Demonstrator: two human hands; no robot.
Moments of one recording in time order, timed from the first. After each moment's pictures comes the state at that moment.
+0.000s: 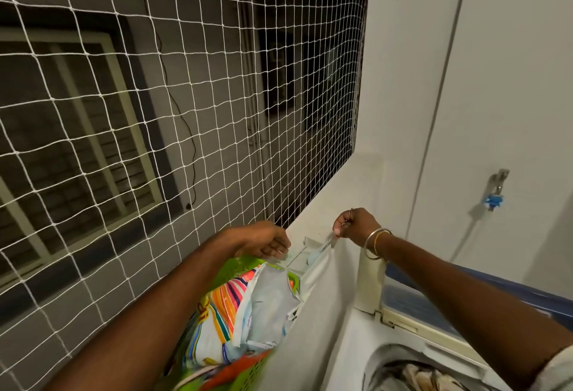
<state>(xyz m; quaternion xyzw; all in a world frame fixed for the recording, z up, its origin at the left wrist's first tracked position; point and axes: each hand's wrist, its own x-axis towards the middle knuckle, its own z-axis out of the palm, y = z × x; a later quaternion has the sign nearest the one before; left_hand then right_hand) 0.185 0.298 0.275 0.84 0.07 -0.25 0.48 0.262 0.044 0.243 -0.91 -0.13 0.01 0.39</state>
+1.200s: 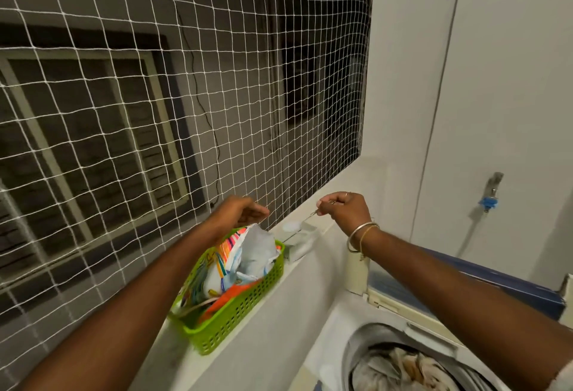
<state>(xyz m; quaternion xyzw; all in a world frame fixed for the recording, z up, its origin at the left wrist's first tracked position) 0.068 0.286 0.313 0.79 0.06 0.02 0.61 0.141 0.030 0.294 -0.74 -0.13 -0.04 0.66</state>
